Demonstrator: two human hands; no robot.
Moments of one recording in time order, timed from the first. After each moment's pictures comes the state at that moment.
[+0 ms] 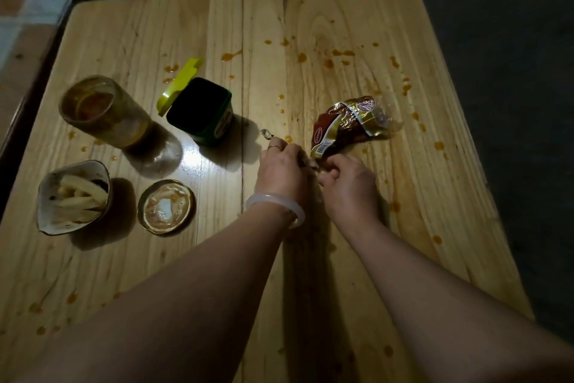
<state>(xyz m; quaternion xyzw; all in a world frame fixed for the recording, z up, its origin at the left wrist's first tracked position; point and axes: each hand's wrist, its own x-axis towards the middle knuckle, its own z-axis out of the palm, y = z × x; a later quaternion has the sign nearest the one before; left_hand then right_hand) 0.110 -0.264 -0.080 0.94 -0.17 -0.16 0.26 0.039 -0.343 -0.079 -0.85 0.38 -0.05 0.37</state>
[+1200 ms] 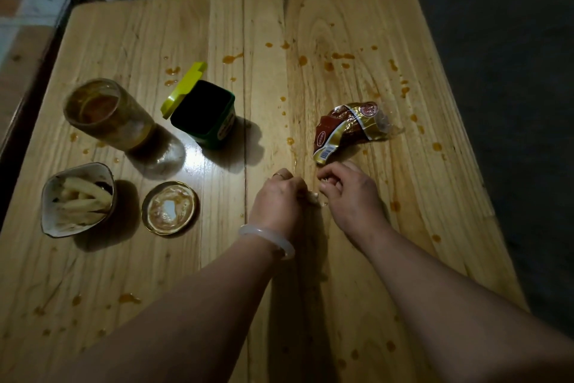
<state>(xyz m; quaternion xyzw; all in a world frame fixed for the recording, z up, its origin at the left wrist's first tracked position) 0.083 -0.230 -0.072 0.92 -0.26 -0.16 0.23 0.023 -0.347 -0.090 -0.87 0.29 -0.04 0.40</state>
